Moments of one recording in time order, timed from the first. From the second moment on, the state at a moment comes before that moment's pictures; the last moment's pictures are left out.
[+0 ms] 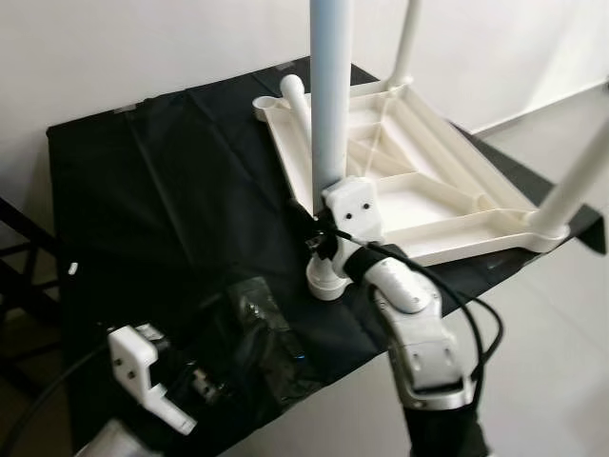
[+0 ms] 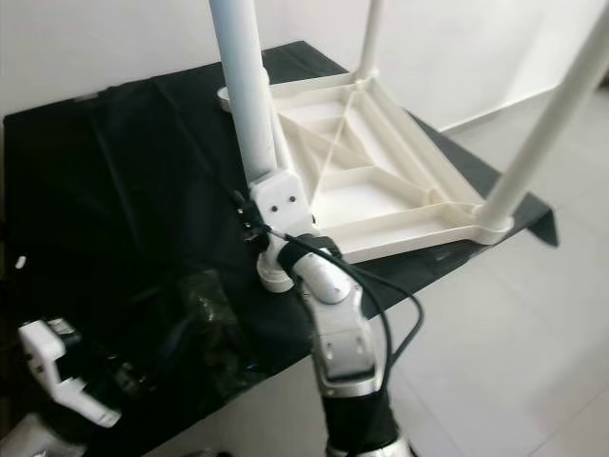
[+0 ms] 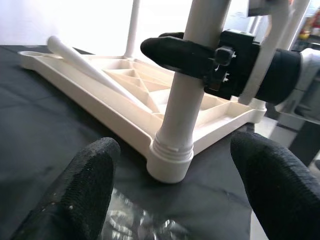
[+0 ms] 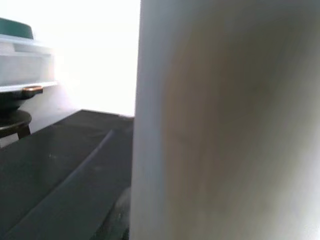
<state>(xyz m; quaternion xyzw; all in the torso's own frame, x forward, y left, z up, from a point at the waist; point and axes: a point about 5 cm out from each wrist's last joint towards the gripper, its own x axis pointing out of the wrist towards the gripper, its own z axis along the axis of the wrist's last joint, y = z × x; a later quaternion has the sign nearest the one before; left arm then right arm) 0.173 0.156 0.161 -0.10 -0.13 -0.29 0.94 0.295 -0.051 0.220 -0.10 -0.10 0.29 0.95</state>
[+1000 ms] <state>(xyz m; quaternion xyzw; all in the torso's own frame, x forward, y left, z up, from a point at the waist) 0.164 0.156 0.163 -0.10 -0.13 -0.28 0.94 0.351 -0.079 0.263 -0.22 -0.05 0.66 0.71</state>
